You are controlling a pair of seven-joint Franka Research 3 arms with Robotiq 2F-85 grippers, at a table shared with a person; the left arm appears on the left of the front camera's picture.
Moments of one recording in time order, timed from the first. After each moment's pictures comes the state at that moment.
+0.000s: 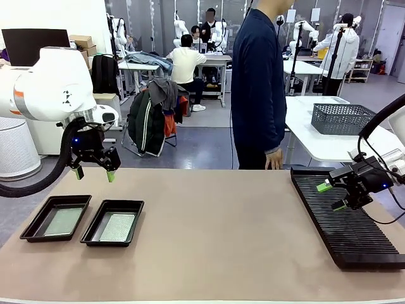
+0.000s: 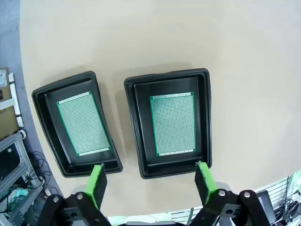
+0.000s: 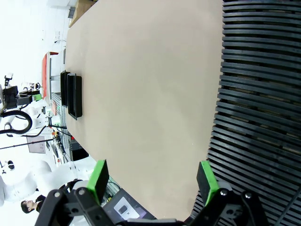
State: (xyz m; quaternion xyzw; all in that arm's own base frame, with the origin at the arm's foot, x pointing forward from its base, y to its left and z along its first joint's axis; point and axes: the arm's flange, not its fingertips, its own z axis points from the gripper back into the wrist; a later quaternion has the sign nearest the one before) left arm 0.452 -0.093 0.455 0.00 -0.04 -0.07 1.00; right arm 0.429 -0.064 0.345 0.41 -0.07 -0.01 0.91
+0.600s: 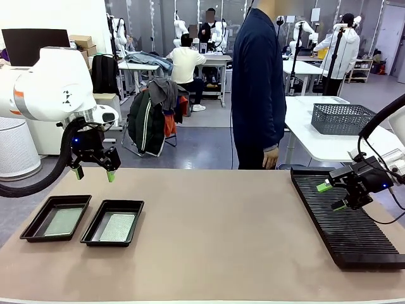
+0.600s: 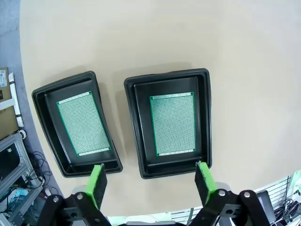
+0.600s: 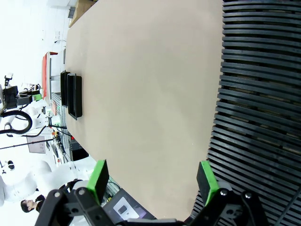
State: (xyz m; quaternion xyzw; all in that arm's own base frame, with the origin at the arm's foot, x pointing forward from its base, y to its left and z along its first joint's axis) left arm 0.452 -0.093 0.455 0.00 -0.04 -0.07 1.00; right arm 0.429 -0.064 0.345 0.41 -0.07 -0.01 0.91
